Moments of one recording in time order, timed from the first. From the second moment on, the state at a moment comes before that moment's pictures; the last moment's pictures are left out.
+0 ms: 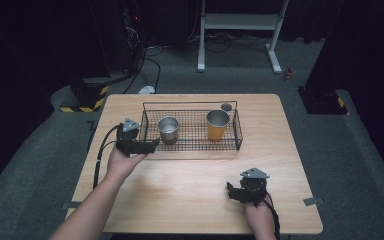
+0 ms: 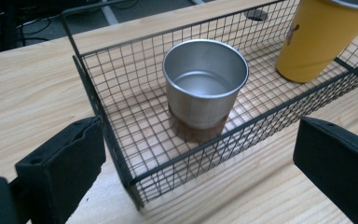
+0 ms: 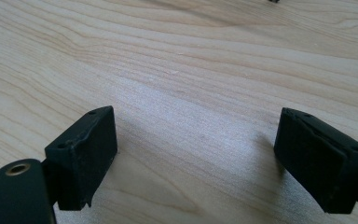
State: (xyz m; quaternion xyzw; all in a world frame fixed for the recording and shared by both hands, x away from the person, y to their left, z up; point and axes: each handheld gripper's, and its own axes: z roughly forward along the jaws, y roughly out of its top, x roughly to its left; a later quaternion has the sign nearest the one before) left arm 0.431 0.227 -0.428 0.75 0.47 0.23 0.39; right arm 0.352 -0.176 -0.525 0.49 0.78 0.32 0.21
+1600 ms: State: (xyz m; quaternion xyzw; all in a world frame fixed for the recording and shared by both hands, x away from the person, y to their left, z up) left arm 0.343 0.271 -0.531 0.78 0.49 0.21 0.33; right arm 0.353 -0.174 -0.525 0.50 0.78 0.32 0.21
